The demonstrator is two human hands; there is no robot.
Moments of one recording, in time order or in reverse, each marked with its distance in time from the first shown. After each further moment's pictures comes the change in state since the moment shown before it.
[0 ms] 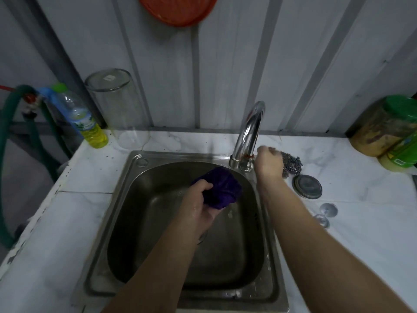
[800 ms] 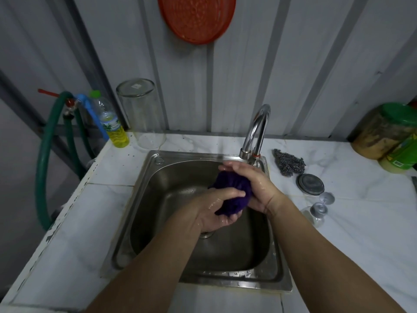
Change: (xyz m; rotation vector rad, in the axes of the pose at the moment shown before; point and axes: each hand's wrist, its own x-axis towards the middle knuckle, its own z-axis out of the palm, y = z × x) left_hand -0.066 0.008 0.001 0.579 -0.208 -0.203; right_hand -0.073 0.025 -0.019 0.326 -0.877 0.125
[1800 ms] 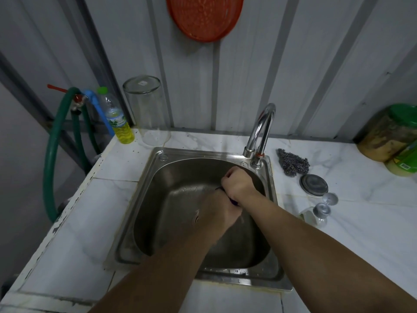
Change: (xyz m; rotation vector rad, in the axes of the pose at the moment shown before) left_hand 0.075 -0.050 -0.021 1.180 0.636 0.524; right_hand 0.037 0.025 0.031 -1.137 0.421 0.131
